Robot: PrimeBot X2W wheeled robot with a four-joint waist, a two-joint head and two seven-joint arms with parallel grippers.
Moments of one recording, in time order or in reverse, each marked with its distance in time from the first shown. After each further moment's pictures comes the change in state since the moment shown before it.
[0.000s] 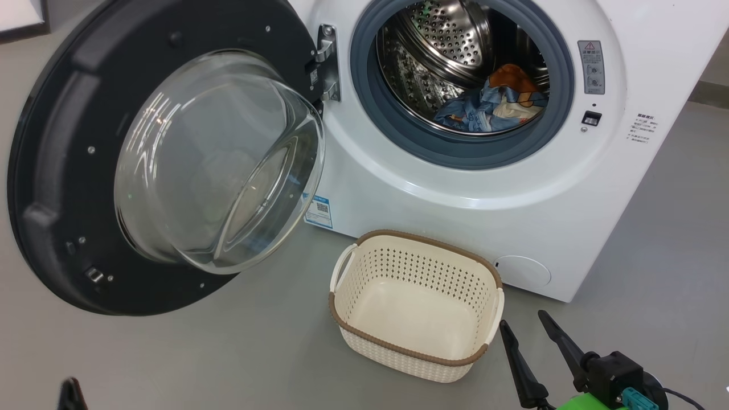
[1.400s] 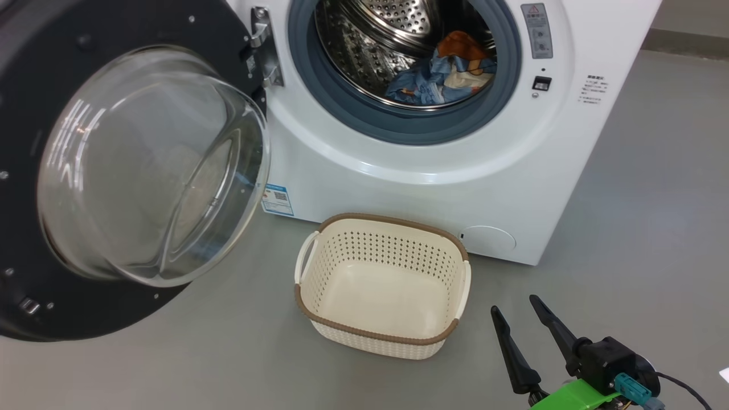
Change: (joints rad) left arm -0.776 0.401 0.456 0.617 -0.793 -0.131 0.311; right arm -0.046 -0.001 0.026 0.007 0.000 0.000 0.000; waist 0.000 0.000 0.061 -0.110
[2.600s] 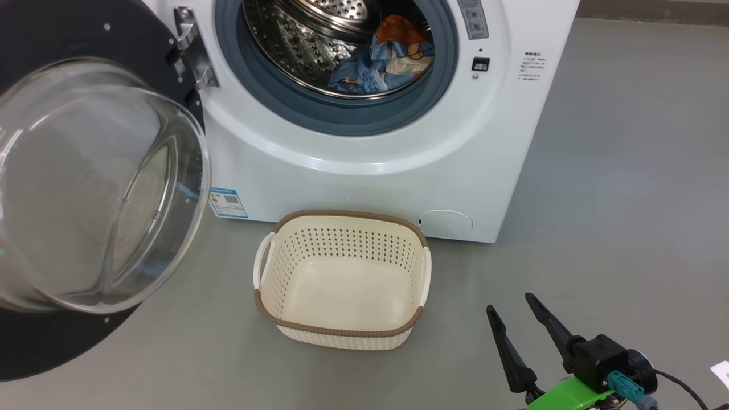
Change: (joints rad) left arm 0.022 0.041 0.043 0.129 -0.181 0.003 0.344; right arm -0.012 -0.001 0.004 0.009 -0.034 0.000 0.000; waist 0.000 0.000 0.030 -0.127
